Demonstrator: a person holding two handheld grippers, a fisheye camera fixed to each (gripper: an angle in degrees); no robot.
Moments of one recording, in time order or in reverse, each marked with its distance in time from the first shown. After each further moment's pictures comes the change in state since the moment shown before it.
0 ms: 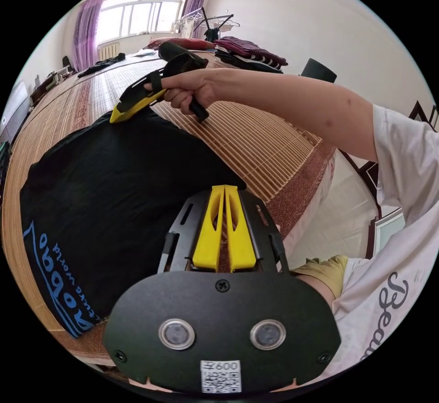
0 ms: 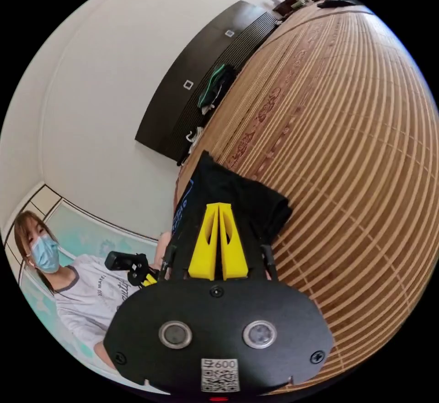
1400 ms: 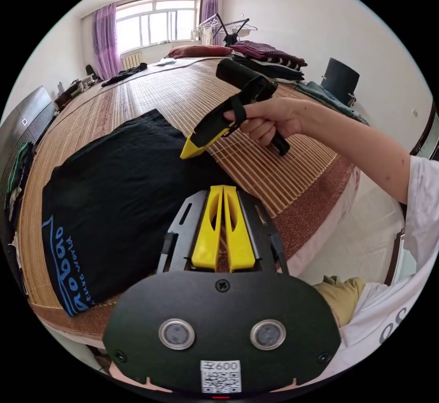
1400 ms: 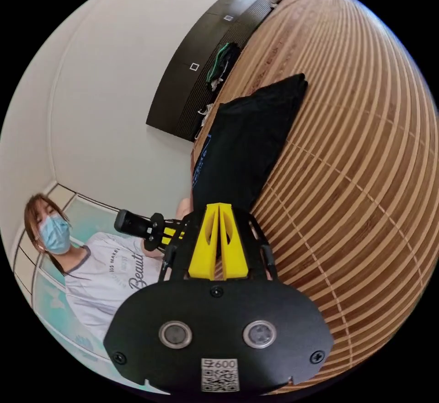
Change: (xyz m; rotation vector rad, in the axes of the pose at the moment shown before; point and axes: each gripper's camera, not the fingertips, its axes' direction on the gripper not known) left arm 0.000 0.106 0.024 0.026 -0.223 -0.020; right arm -0.181 0.054 -0.098 -0.193 -0.188 0.064
